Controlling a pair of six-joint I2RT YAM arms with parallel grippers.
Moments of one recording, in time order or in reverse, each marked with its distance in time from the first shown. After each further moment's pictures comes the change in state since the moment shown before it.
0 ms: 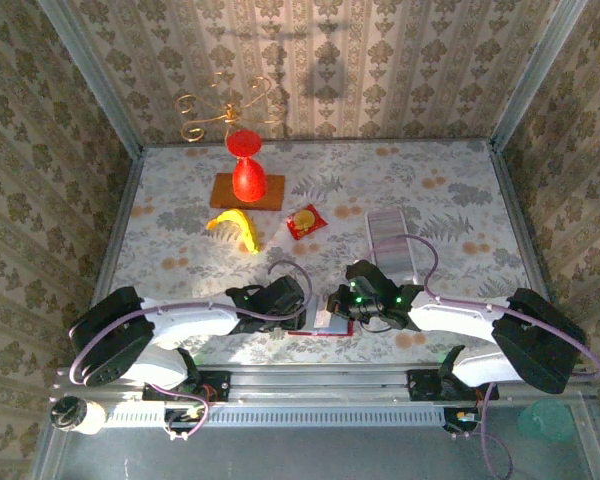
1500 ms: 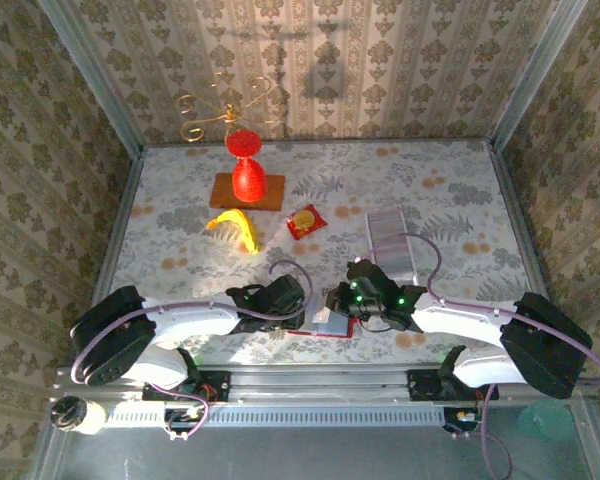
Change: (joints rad) left arm 0.005 0.006 0.000 0.028 0.016 -0.001; right arm 0.012 -0.040 0.000 0.009 0.050 0.003
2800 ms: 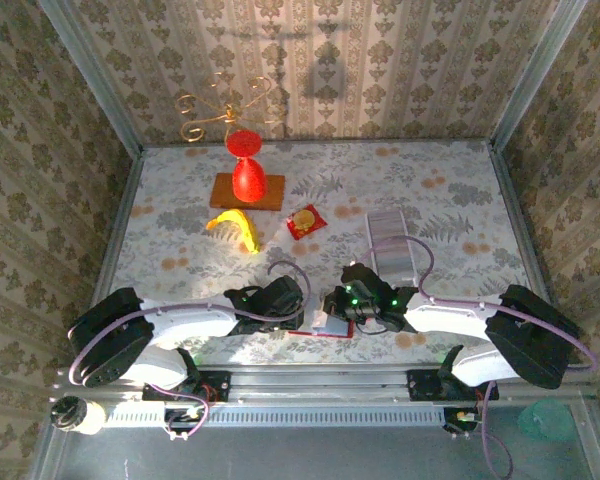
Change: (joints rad) left arm 0.000 -0.014 -0.023 0.029 0.000 -0.011; right arm 0.025 0.075 -0.002 0.050 -0.002 0.006
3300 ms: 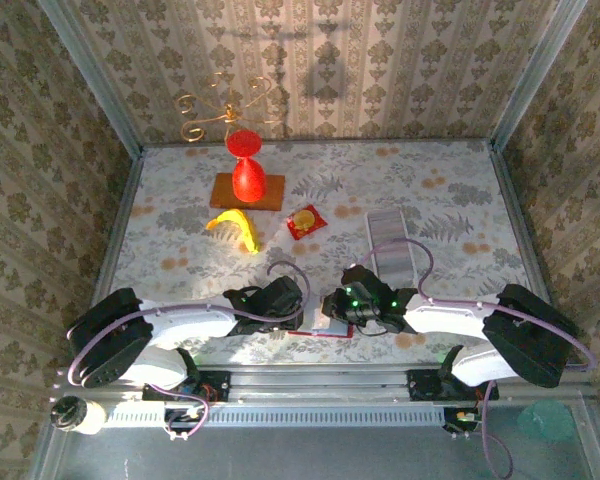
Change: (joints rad) left arm 0.000 -0.006 -0.006 0.000 0.000 0.000; right arm 0.002 0.016 -0.013 0.005 -0.015 0.016
